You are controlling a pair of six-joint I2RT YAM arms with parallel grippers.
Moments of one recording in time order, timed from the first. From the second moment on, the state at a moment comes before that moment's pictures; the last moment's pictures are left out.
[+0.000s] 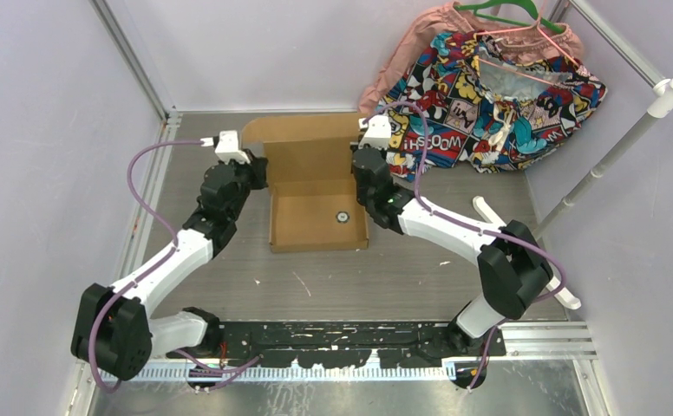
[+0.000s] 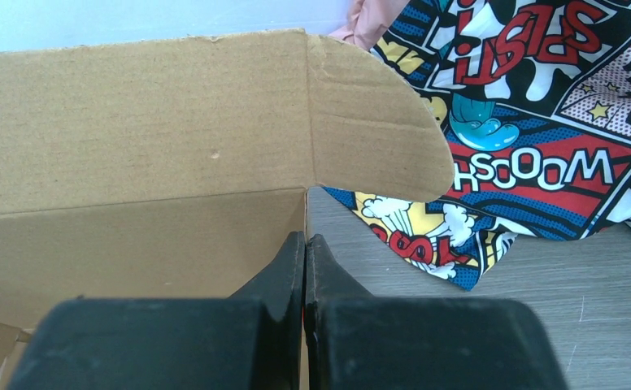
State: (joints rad) left arm -0.39 1.19 0.73 0.37 -0.17 -0.29; right arm 0.74 1.57 1.09 0.31 0.75 0.17
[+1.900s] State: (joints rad) left arm -0.50 0.93 0.54 0.29 -0.30 -0.31; right arm 0.90 1.45 0.94 0.31 0.90 0.34
